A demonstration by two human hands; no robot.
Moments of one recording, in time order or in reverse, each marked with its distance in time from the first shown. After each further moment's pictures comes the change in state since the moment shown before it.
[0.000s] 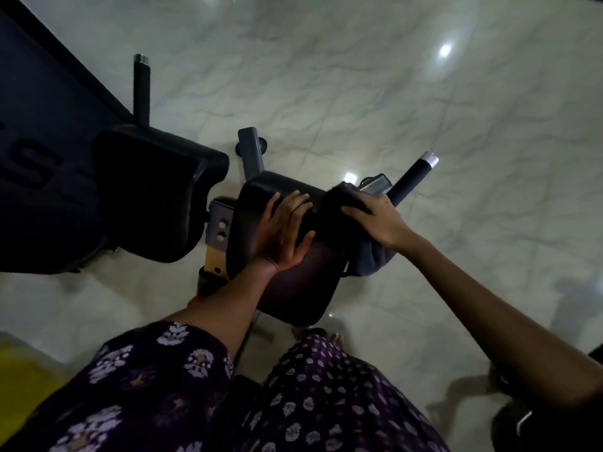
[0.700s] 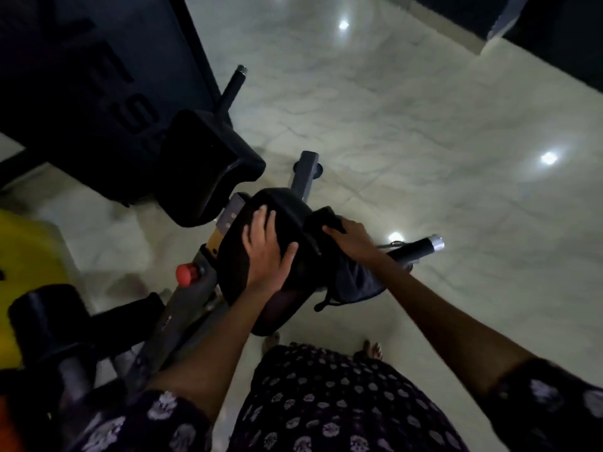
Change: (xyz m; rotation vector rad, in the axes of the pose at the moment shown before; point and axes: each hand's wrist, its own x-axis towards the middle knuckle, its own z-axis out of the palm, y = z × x) left_hand -0.006 0.055 0.014 0.137 0.131 -0.857; right_hand 0.071 -0.014 -0.002 -0.128 -0.336 -0.161
